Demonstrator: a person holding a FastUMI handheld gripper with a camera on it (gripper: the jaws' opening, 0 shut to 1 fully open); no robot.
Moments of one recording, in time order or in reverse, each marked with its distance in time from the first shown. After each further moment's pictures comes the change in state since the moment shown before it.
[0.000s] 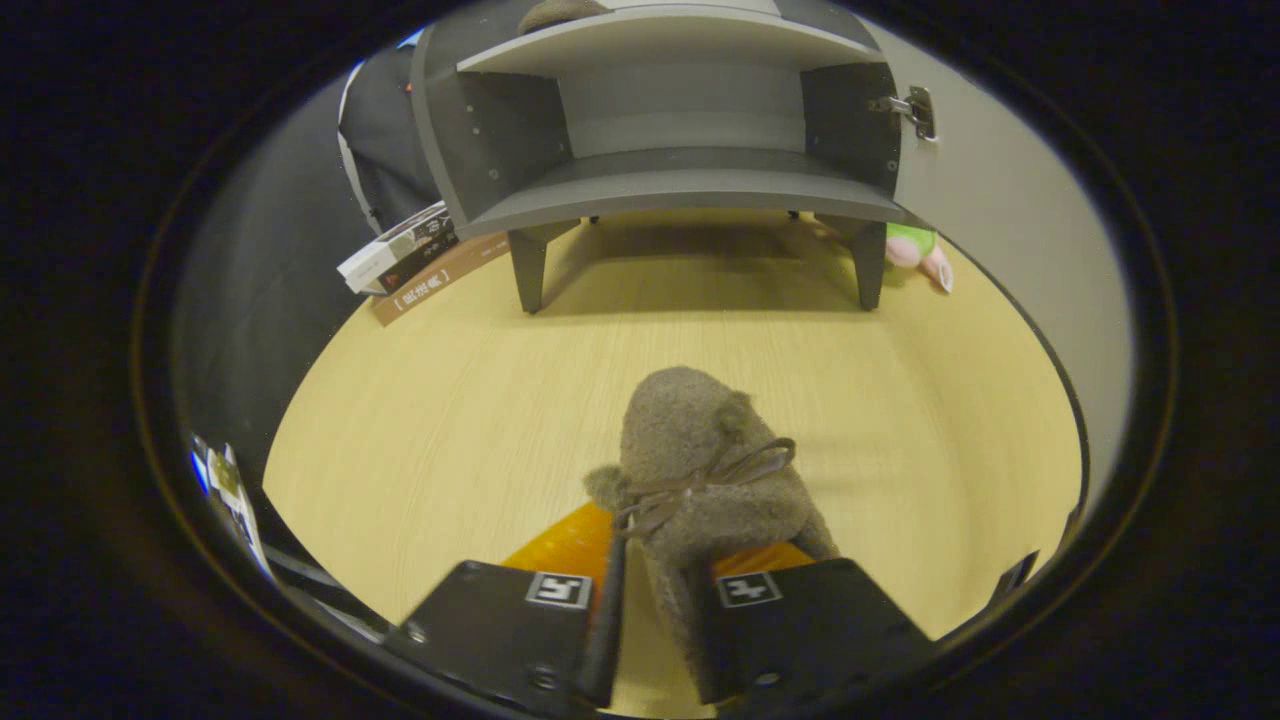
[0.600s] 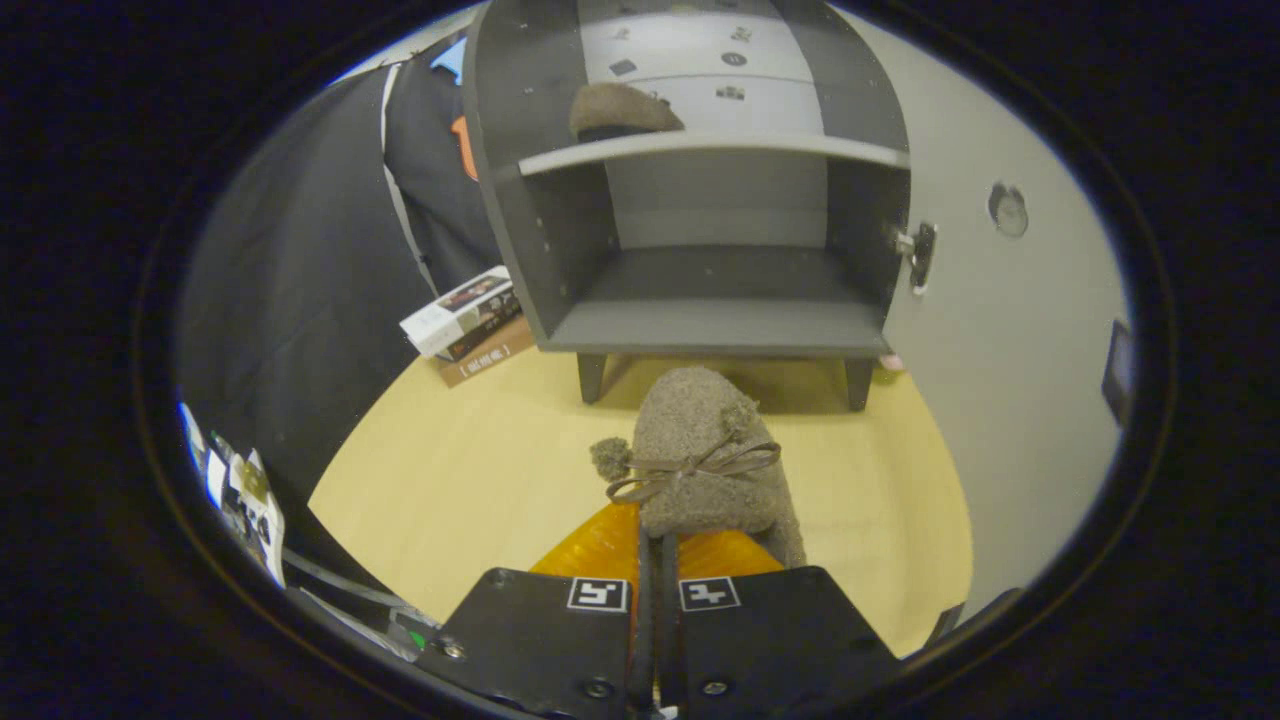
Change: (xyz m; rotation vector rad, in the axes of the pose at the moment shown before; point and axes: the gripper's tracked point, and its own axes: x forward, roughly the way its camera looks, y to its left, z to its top) arm -0.106 0.024 0.089 -0.074 -0.205 0.074
